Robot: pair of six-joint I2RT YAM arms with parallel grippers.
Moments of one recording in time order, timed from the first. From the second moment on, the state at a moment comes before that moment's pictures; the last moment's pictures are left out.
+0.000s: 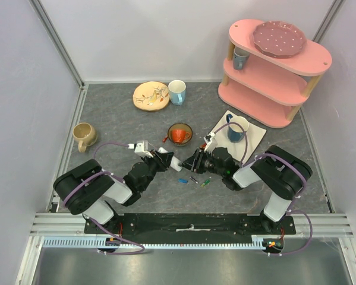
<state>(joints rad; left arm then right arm) -0.81 1.54 0.16 1.27 -0.36 -0.72 0.75 1.74 0.43 0.98 -0.24 0.92</state>
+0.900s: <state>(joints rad) -0.82 1.56 0.16 1.28 -0.36 -0.73 0.74 1.79 0.43 1.04 -0.27 0.96</state>
